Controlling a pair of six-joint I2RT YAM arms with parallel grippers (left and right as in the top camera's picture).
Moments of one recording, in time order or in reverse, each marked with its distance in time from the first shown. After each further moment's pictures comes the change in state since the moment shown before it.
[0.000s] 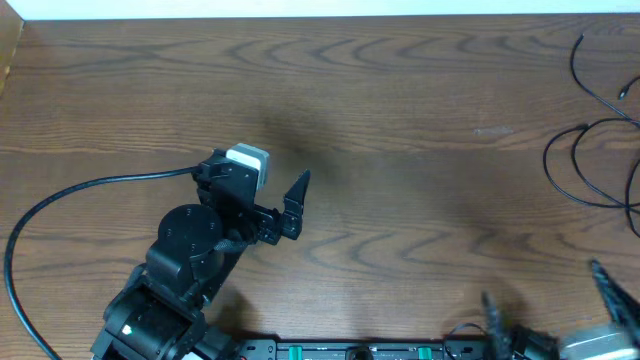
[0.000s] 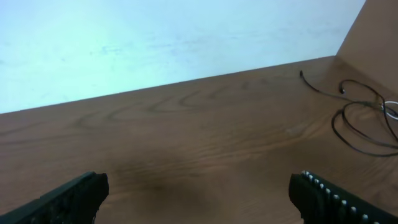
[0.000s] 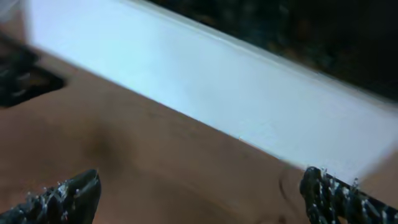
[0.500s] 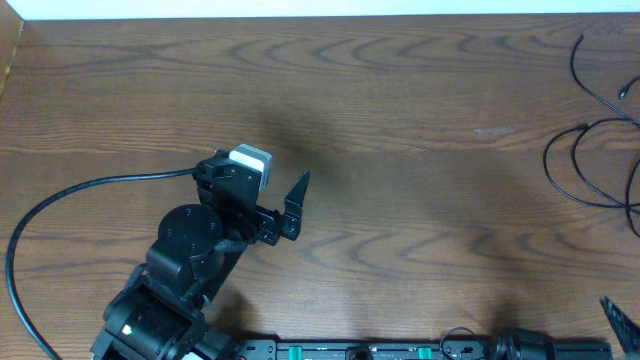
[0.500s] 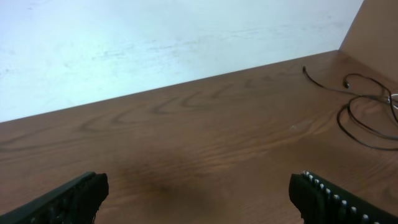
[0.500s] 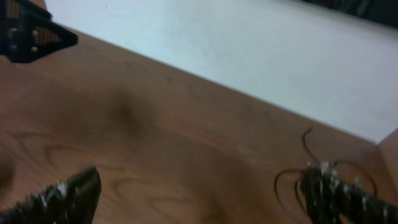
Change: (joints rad) left arm 0.000 0.000 0.000 -0.001 -0.003 0.040; right arm 0.368 -0.027 0.012 -0.142 0.291 0.053
